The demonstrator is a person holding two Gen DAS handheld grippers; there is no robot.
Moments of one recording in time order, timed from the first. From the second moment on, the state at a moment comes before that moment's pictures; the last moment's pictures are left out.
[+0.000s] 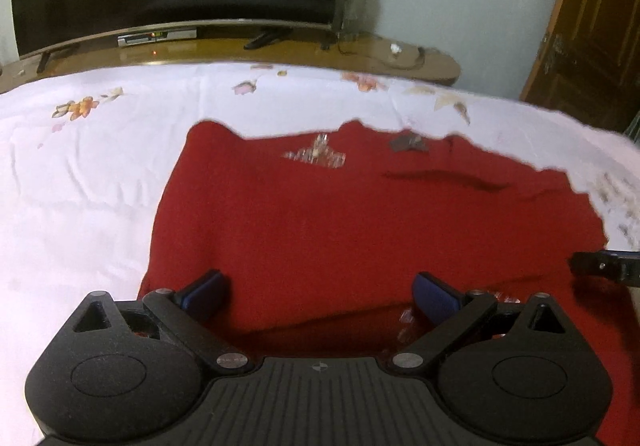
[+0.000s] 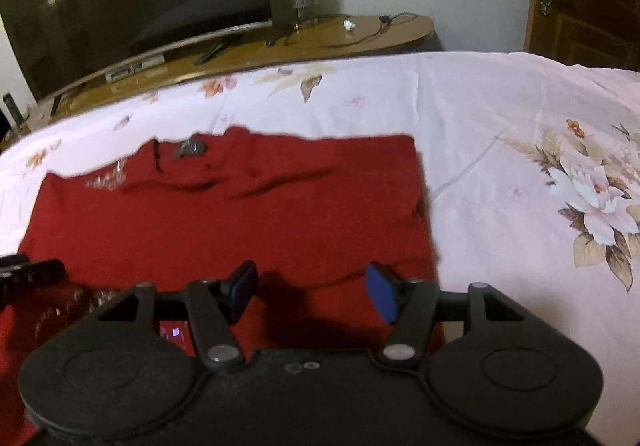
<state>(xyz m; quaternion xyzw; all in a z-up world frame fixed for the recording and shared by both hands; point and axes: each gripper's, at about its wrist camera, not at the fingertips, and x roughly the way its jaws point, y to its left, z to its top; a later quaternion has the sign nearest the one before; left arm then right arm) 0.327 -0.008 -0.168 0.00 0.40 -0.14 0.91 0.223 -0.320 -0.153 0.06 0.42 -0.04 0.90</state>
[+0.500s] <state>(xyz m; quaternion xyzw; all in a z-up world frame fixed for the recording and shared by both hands) 0.251 0.031 -0.143 0.00 0.41 -0.15 0.90 0.155 -0.304 -0.121 0.08 0.41 -0.02 0.91</state>
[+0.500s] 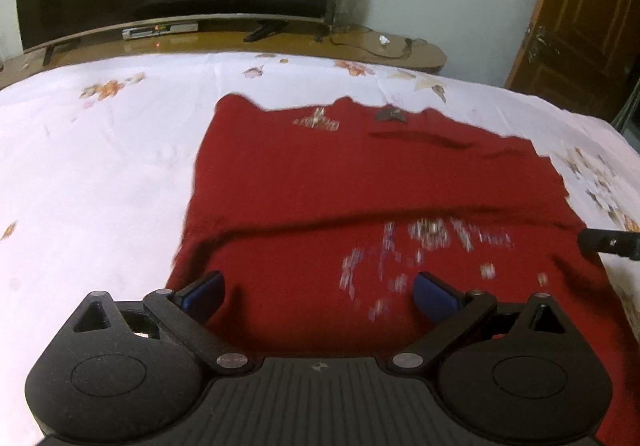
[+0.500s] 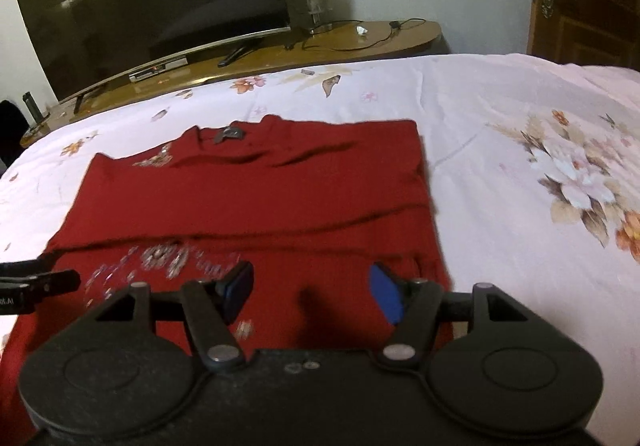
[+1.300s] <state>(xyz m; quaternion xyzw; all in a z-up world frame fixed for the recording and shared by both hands) 0.068 0.121 -0.158 -0.11 0.50 -0.19 0.84 -0.069 -0.314 -0.137 0.15 0.49 -0.09 0.86</state>
